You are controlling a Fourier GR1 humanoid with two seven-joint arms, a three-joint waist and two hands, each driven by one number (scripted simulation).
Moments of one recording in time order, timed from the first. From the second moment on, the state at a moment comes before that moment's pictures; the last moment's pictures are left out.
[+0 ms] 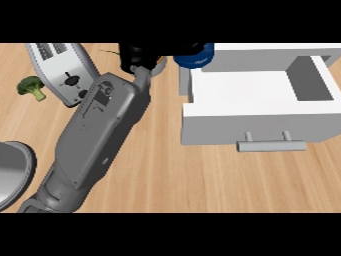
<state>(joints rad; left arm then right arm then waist) -1.01 0.00 -0.11 -1.10 0.28 0.51 0.17 0.43 -0.01 -0.71 -2.28 -0.57 0.49 0.27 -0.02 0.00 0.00</state>
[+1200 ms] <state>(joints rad) -1.37 0.00 -0.36 -0.63 0.67 0.67 -0.02 0.36 -0.03 -0.68 -2.26 -0.54 0.46 0.28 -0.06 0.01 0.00</state>
